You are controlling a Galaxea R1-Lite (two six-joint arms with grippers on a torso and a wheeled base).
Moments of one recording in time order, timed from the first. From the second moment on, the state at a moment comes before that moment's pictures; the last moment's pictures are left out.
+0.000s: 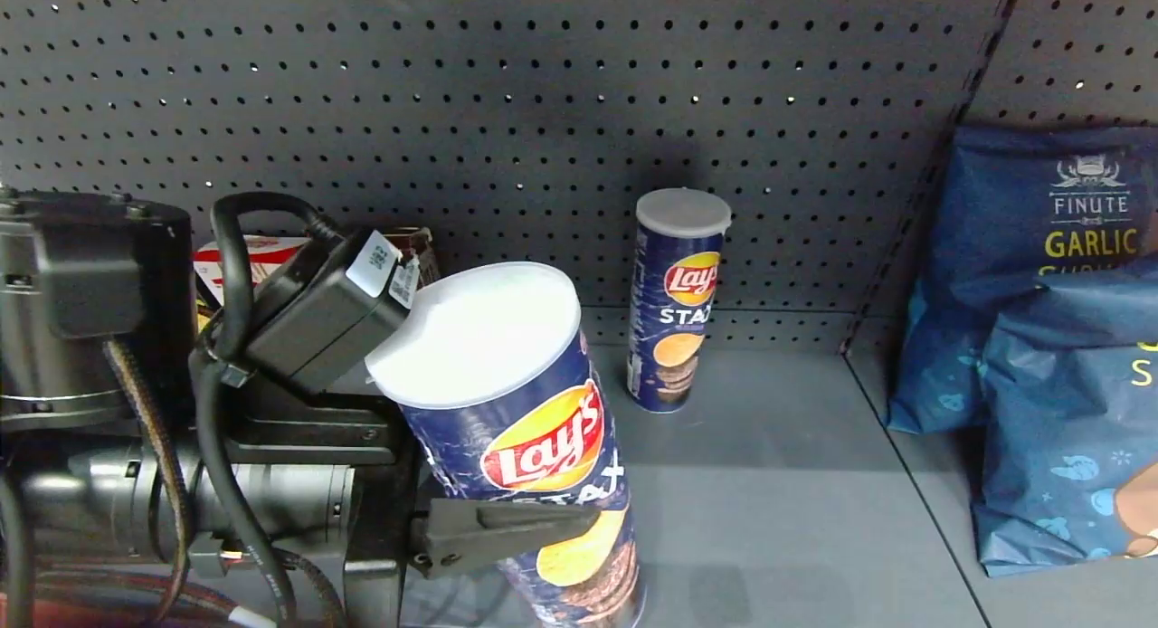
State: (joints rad) left arm -0.63 1.39 -0.80 -0.28 -0.68 0.17; right arm 0.00 0.00 0.00 0.00 -0.01 0.00
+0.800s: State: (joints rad) left arm -0.61 1.38 -0.80 -0.28 -0.67 0.17; right arm 0.00 0.00 0.00 0.00 -0.01 0.00
